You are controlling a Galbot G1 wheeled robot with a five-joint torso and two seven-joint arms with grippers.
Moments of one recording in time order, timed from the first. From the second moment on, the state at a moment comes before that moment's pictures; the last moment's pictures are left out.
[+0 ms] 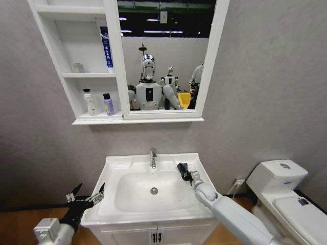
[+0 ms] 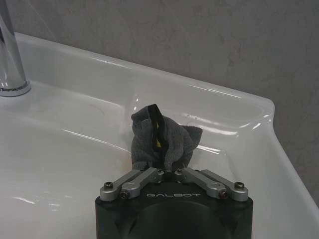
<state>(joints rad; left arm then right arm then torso) 1.93 -1.26 -0.88 -2.49 -0.45 0.31 -0.06 -0.79 0.91 -0.20 1.48 0.67 -0.32 0.35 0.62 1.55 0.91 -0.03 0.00</state>
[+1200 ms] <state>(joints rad) 1.93 -1.26 -0.88 -2.49 -0.45 0.31 -0.06 -0.81 0.91 -0.05 1.39 0.65 -0.19 0.14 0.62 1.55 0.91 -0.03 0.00</state>
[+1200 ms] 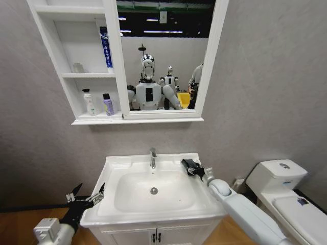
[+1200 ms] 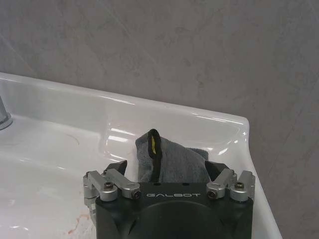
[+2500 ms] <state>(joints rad) 1.93 -1.26 -0.88 -2.49 -0.45 0.31 -0.06 -1.93 1.11 0.67 2.26 0.44 -0.03 0.16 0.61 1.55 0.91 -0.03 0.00</state>
